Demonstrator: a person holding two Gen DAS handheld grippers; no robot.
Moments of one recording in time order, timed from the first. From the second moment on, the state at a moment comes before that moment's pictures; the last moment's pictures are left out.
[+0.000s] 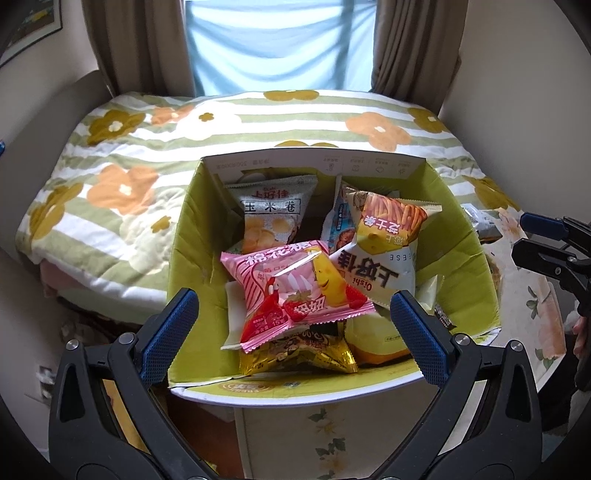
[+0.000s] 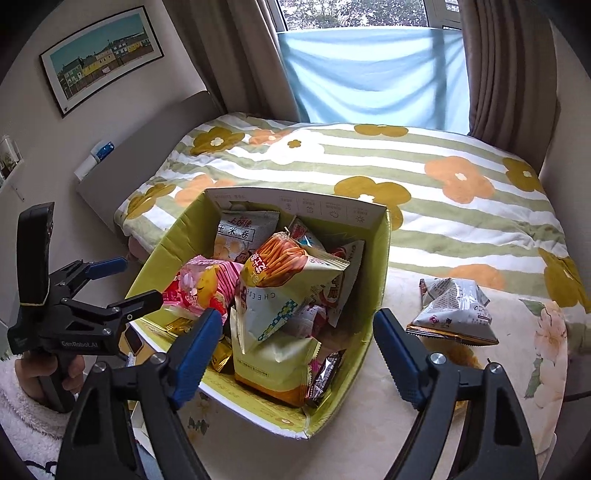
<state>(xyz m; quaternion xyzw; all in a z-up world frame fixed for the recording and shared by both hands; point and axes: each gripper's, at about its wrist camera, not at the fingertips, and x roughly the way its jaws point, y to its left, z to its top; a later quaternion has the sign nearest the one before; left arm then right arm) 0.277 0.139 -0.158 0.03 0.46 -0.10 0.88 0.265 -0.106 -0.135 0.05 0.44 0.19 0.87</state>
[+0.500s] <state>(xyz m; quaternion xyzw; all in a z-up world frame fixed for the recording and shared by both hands) 0.277 0.089 -0.148 0.03 0.45 -0.15 0.88 0.246 -0.168 -0.120 0.02 0.43 0.10 0.90</state>
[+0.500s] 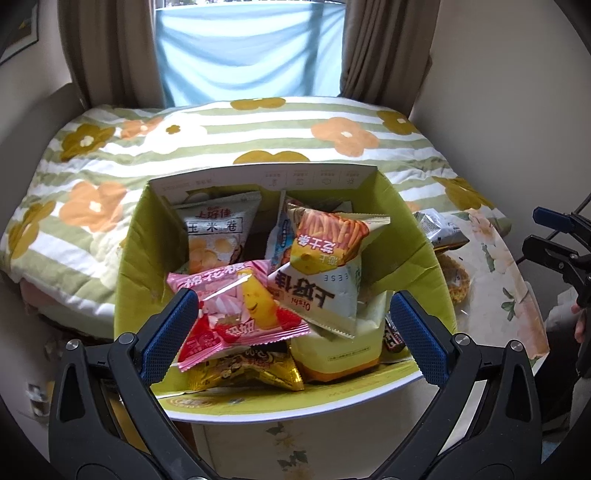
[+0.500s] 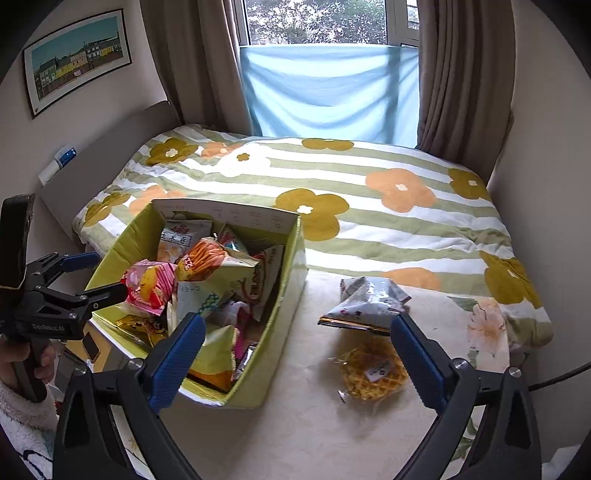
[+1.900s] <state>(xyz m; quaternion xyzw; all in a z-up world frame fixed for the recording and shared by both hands) 0.287 -0.229 -0.305 0.20 0.58 -0.21 0.76 0.408 -0.339 -0.228 0.10 0.57 0.28 0.76</state>
